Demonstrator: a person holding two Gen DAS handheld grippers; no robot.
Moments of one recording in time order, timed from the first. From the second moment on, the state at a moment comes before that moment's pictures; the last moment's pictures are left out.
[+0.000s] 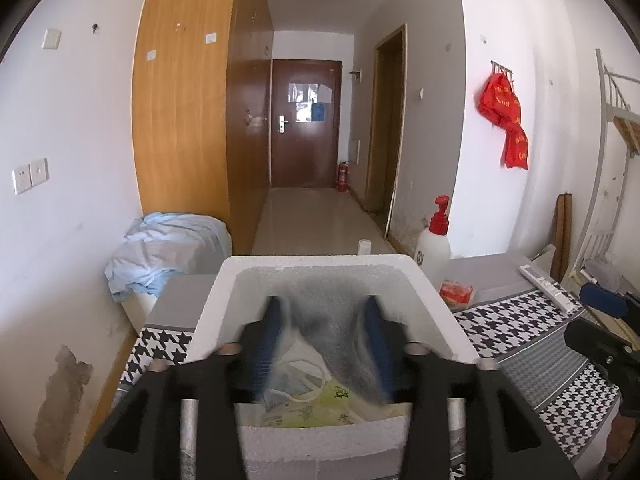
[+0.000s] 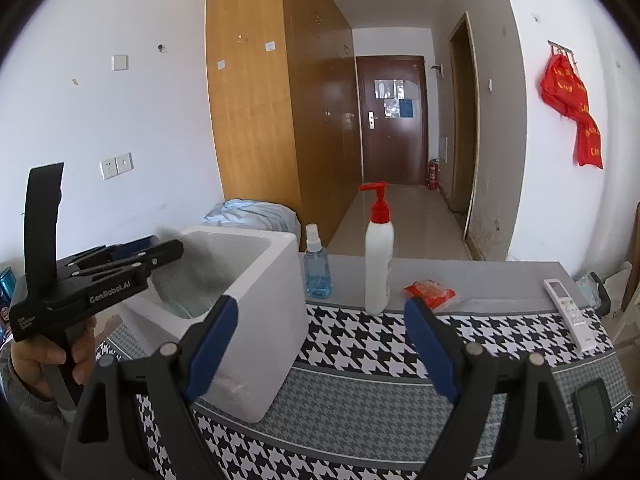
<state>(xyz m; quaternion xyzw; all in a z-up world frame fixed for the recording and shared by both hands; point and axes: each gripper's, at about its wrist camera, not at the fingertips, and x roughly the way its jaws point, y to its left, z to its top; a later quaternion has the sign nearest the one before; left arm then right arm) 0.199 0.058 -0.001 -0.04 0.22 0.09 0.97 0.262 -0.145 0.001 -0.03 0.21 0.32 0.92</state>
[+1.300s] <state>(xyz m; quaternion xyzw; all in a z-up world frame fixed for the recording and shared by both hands) 0.111 0.010 0.024 -0.03 0.12 0.11 0.99 0.200 -0.181 0.016 -0.03 0.15 0.30 0.94</state>
